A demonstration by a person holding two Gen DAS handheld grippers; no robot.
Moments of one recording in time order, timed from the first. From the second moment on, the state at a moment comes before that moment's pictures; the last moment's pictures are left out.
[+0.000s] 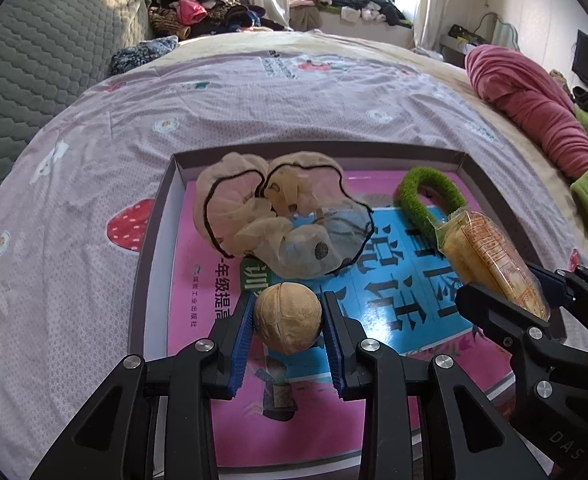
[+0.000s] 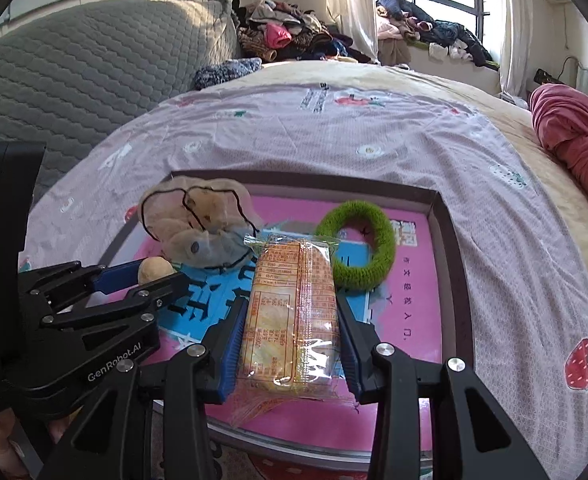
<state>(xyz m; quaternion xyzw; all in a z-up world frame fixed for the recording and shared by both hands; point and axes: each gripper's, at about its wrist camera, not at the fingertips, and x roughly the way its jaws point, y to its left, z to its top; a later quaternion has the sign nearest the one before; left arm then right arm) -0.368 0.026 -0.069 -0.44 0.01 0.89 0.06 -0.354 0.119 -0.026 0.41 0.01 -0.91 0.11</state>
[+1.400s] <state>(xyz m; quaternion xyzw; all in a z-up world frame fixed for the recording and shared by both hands) -0.377 0.022 -0.080 -0.46 0.02 0.89 0.04 -0.365 0.131 -0.054 0.46 0.04 -0.89 0.06</state>
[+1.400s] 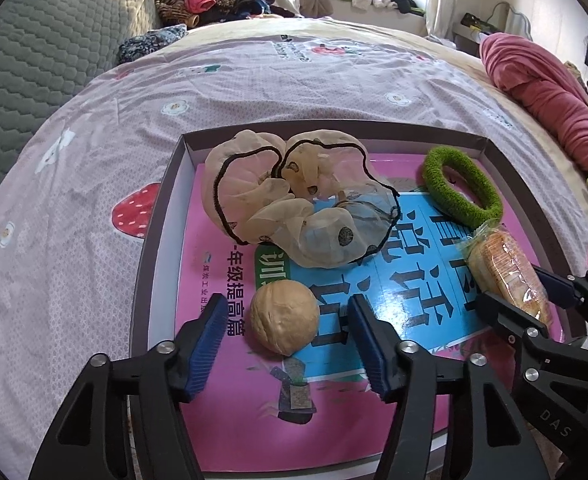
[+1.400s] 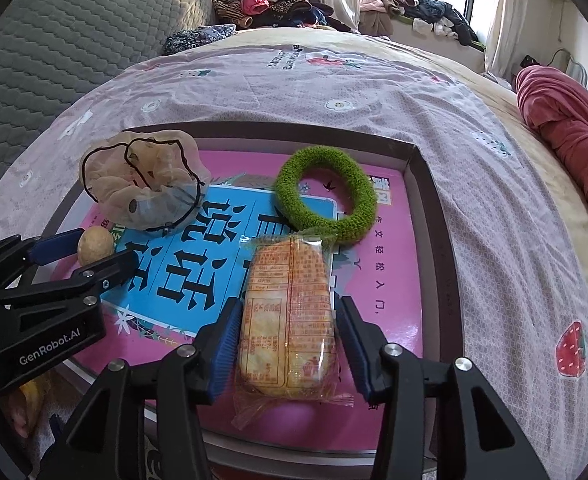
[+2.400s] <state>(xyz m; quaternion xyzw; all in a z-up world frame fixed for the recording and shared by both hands) -0.371 0.004 -0.054 -0.45 -0.03 0.89 0.04 -0.354 0.142 -0.019 0.42 0.01 -0.91 0.06</state>
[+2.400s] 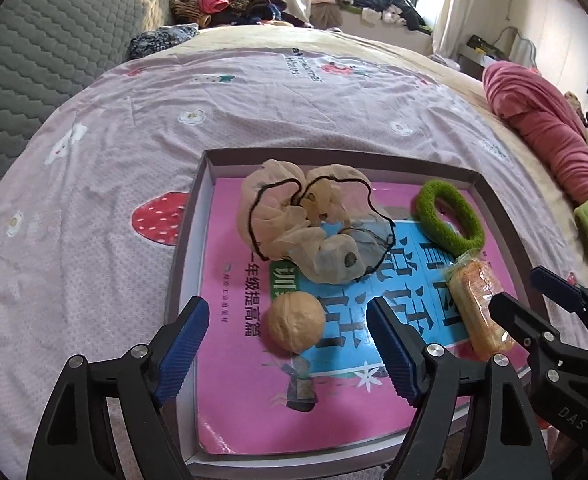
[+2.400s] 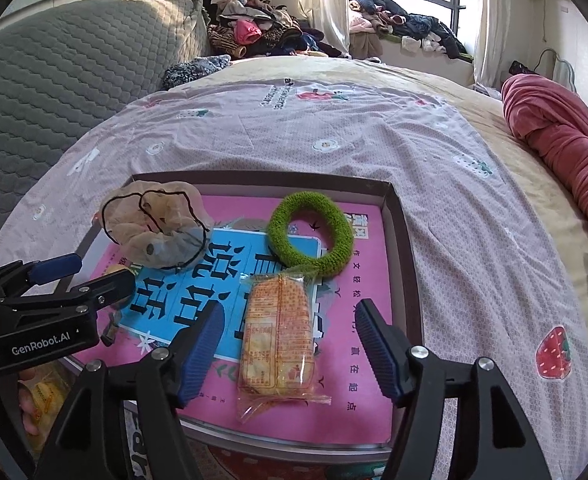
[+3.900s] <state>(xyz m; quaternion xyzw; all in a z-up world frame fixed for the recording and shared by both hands) -0.175 -0.039 0.109 -0.35 -0.04 0.94 0.02 -0.161 0.127 0.157 0.26 0.07 -0.96 0.03</state>
